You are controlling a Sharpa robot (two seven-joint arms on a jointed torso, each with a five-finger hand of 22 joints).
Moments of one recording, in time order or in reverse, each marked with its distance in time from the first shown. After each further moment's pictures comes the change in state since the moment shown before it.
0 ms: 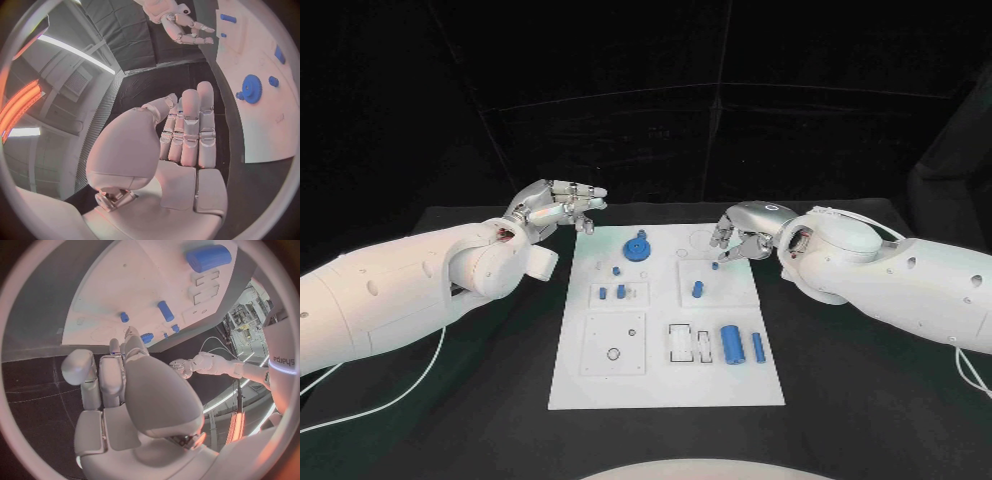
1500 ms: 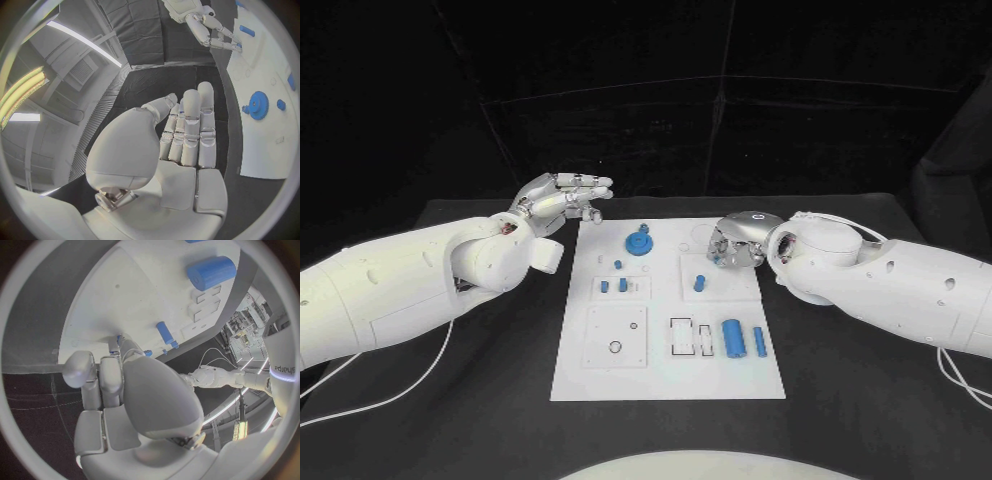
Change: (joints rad) left arm 0.000 -0.005 -0.002 0.028 0.100 0.042 0.016; left_hand -0.008 -0.001 -0.005 -0.010 0.000 -0.021 0.028 0.004 0.000 -0.030 0.016 0.013 -0.002 -0.028 0.014 -0.004 -0.010 -0.001 -0.018 0.011 -0.017 -0.009; right arm -0.035 0.058 0.004 -0.053 -0.056 0.102 -0.005; right_hand 0.045 -0.005 0.246 -0.007 -0.012 0.072 0.001 -0.037 0.002 0.080 -0.001 -0.060 -0.110 -0.002 0.002 0.002 -0.018 0.000 0.008 -0.001 0.023 0.038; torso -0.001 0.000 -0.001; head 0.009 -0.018
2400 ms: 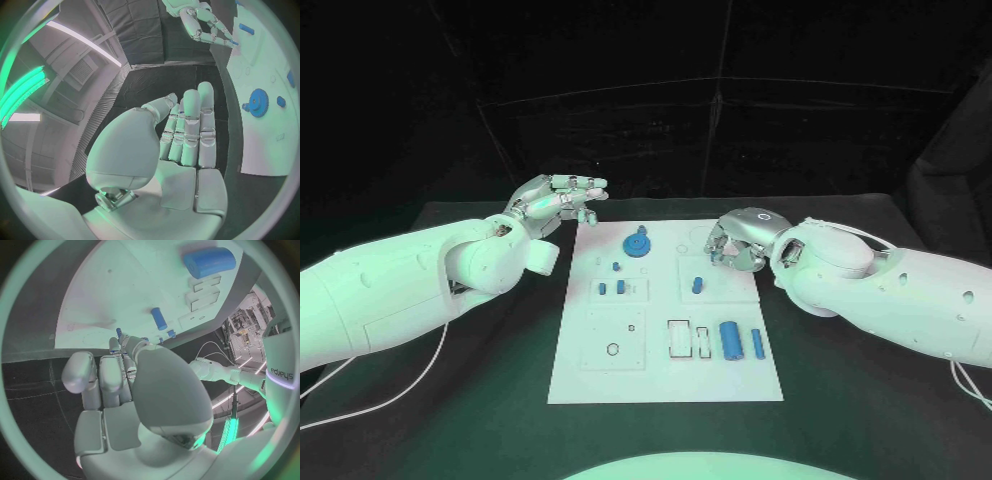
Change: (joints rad) left arm 0.000 -0.006 0.000 -0.001 0.001 0.002 0.000; left_hand 0.000 0.000 0.000 -0.006 0.000 -0.004 -0.004 0.004 0.000 -0.004 0.004 0.011 0.000 -0.004 -0.004 0.000 -0.001 0.000 0.000 0.000 0.000 -0.001; right arm -0.010 -0.065 -0.004 0.107 -0.017 -0.158 -0.031; right_hand -0.176 -0.144 0.367 -0.081 -0.006 0.039 0.000 -0.034 0.000 0.044 -0.005 -0.038 0.000 0.000 0.000 0.005 -0.028 0.000 0.015 -0.002 0.027 0.046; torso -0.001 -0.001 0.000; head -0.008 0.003
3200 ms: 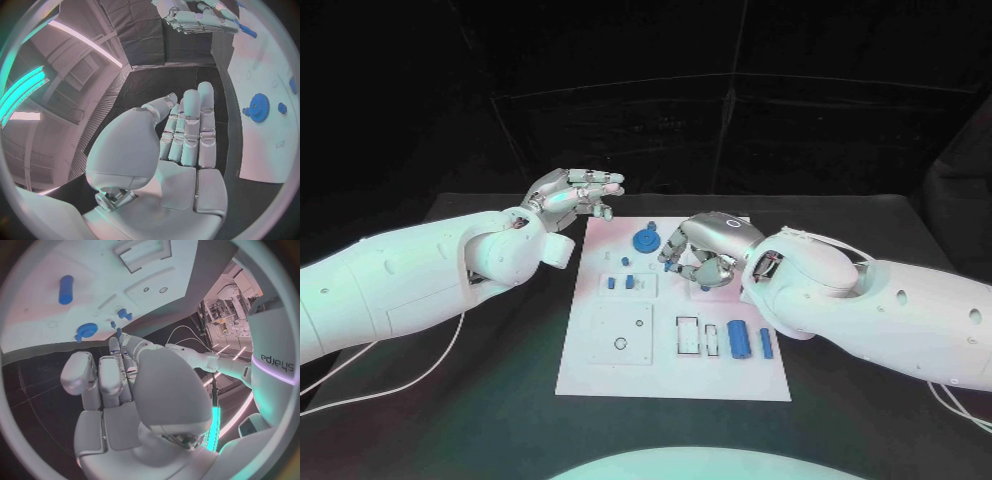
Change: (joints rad) left arm 0.000 0.017 0.000 0.000 0.001 0.002 0.000; left_hand 0.000 0.000 -0.003 -0.003 0.000 -0.004 0.003 0.000 0.000 0.000 0.000 0.000 0.000 0.000 0.000 0.000 0.000 0.000 0.000 0.000 0.000 0.000; right arm -0.003 0.065 0.001 0.185 0.056 -0.060 0.016; right_hand -0.021 -0.005 0.022 -0.017 -0.003 0.000 0.000 0.000 0.000 0.000 0.000 -0.004 0.000 0.000 0.000 0.007 0.002 0.000 0.004 -0.004 0.004 0.007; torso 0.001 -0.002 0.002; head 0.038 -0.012
